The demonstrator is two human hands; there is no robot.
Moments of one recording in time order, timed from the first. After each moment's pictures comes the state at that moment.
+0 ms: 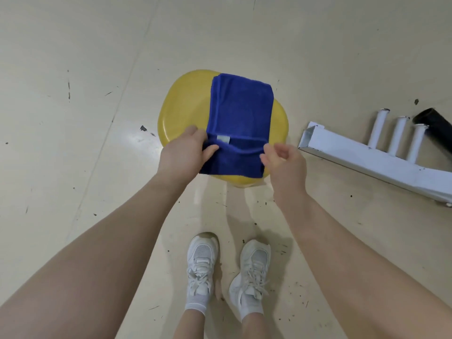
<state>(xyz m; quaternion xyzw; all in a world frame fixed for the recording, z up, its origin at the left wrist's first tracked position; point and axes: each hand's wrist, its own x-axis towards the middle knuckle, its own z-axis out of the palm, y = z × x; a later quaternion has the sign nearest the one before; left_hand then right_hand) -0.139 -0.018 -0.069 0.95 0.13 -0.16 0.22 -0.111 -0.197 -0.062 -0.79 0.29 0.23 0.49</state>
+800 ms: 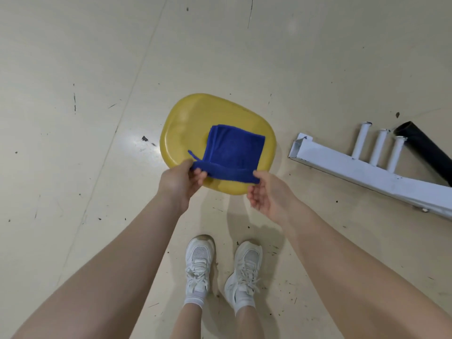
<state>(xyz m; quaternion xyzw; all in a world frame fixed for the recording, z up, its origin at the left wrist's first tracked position) -0.135 -0.030 -0.014 0.38 0.62 -0.13 0.68 -0.096 -0.201 -0.012 -0.56 0.43 0.47 0.53</state>
